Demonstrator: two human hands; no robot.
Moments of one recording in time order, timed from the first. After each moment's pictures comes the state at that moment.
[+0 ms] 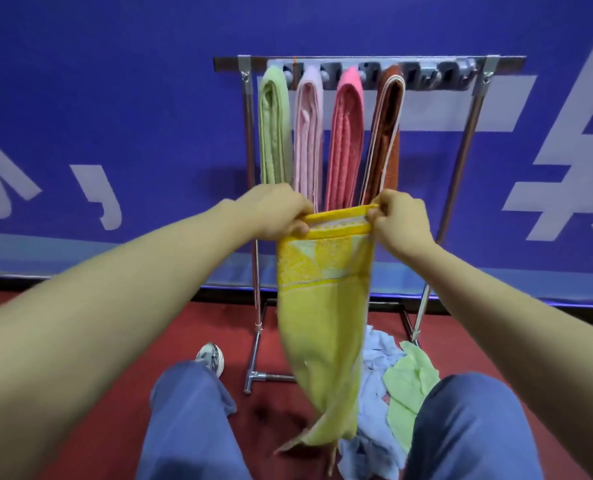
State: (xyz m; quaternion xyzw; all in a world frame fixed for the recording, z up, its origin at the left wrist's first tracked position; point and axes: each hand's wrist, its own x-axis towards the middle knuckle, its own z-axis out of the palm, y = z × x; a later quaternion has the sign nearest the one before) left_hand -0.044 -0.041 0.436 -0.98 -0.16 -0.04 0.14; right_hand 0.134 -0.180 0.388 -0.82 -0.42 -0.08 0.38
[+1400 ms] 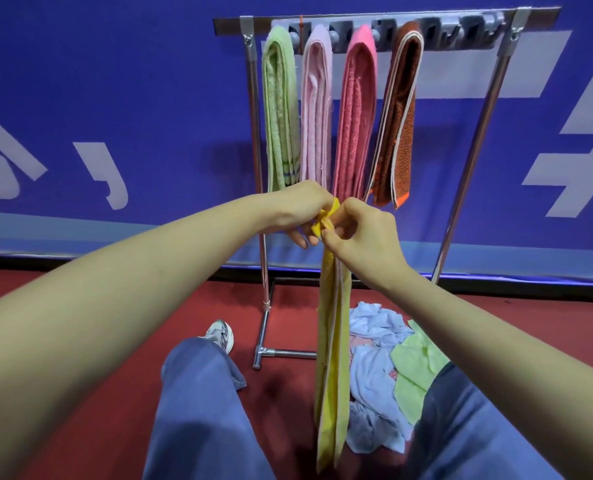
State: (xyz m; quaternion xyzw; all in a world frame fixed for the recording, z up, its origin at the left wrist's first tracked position) left_hand -0.030 -0.074 0.408 -0.86 -0.28 -0.03 -0.43; right_hand 0.057 -0.187 0.345 -0.70 -0.53 -0.04 0.49
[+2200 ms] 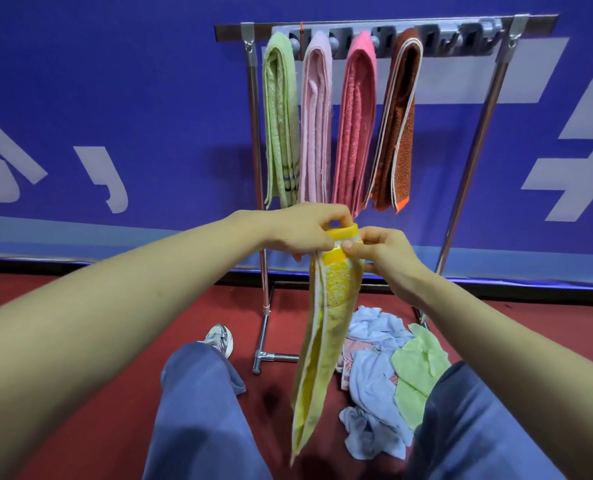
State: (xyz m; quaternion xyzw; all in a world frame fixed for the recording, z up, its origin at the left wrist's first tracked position) left_hand -0.038 -0.077 0.398 -0.94 -0.19 0.01 -0.29; right_hand 0.096 -0.195 0.324 -0.62 -0.38 0.33 0.59
